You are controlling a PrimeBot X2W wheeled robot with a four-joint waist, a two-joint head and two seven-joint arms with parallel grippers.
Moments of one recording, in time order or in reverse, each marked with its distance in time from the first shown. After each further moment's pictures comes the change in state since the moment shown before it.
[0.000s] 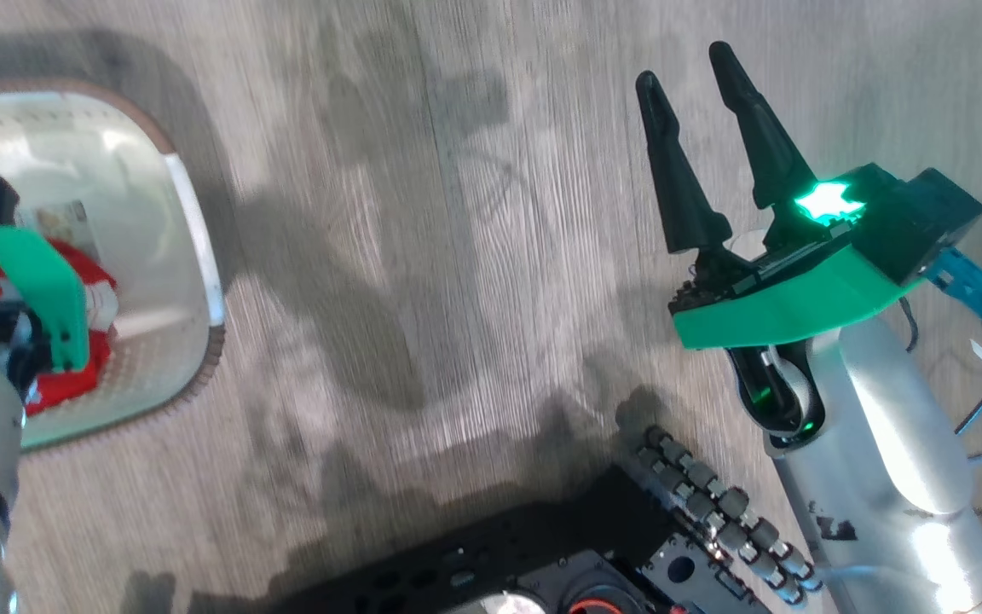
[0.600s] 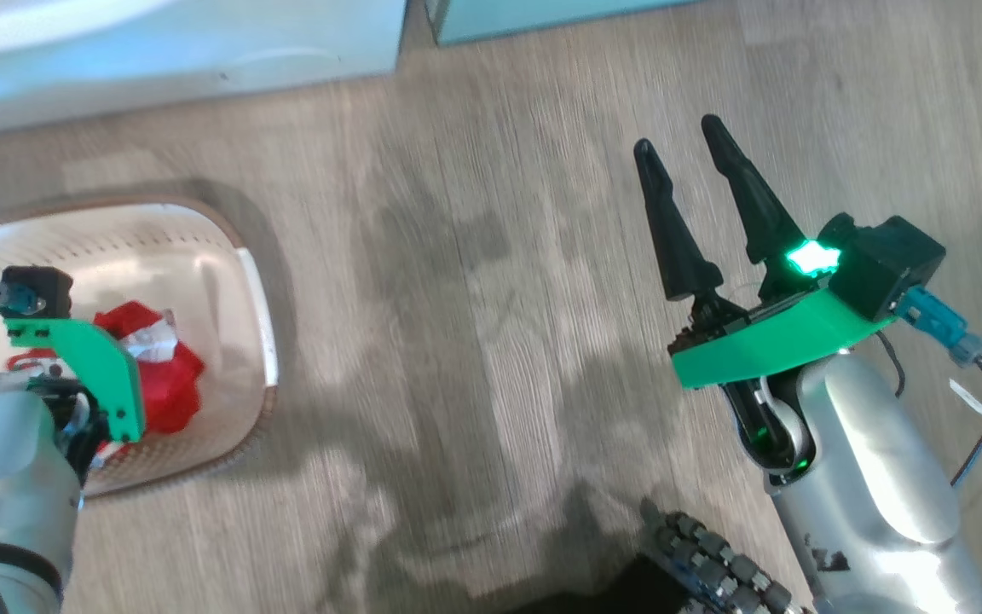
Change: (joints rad) left arm 0.170 -0.048 -0.005 -0.016 -0.062 -0.018 -0.243; right arm 0.071 0.000 -0.009 0.065 -0.020 0.000 0.000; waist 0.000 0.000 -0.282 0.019
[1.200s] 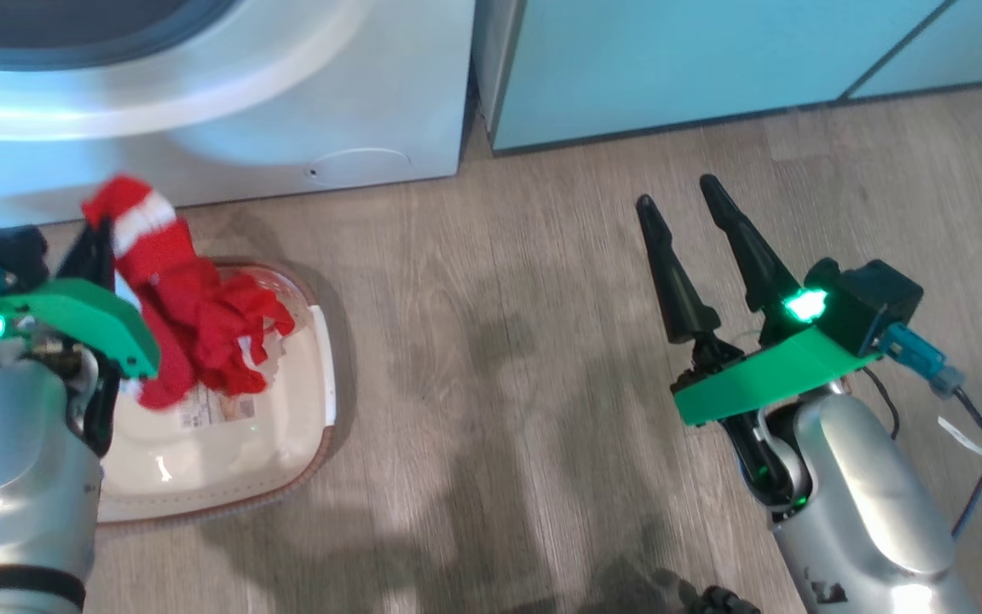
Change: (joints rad) left arm 0.124 -0.027 0.092 -0.366 -0.068 0.044 -0.240; right arm 0.068 0.000 -0.010 0.048 -0.017 0.000 0.000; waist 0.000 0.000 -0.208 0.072
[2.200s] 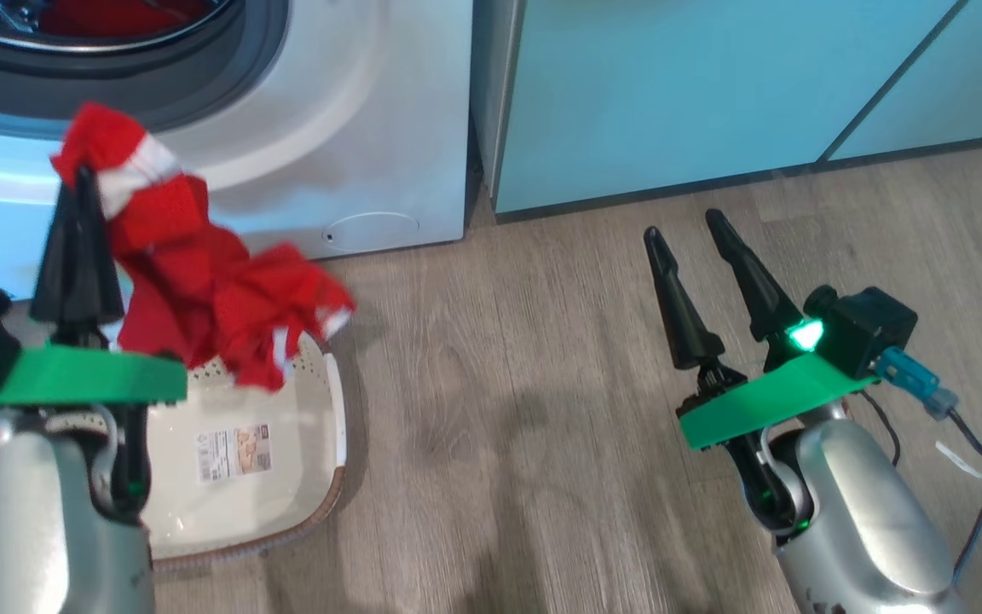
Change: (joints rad) left arm 0.345 -0.208 0.270 -0.829 0.088 -0.044 -0.004; right arm 0.041 0.000 -0.019 0.025 -0.010 0.000 0.000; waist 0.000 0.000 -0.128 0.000
